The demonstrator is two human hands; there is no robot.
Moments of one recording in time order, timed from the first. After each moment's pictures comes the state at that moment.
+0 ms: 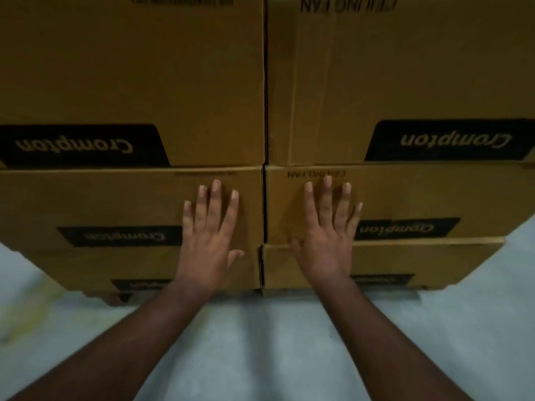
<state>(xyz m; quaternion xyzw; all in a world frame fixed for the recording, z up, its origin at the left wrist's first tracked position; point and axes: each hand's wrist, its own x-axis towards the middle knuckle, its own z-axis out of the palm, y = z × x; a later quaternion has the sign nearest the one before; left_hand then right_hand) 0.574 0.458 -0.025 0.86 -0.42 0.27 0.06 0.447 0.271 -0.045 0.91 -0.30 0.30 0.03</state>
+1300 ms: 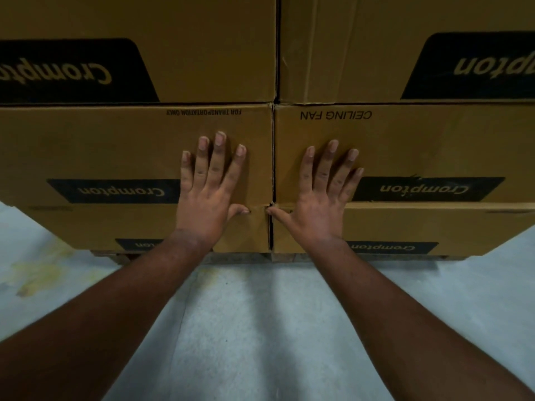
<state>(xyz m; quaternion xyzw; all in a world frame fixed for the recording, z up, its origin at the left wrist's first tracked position) 0.606 0.456 -0.045 0.85 -0.42 0.30 0.00 0.488 0.275 -0.091 0.92 -0.27 0.30 -0.02</state>
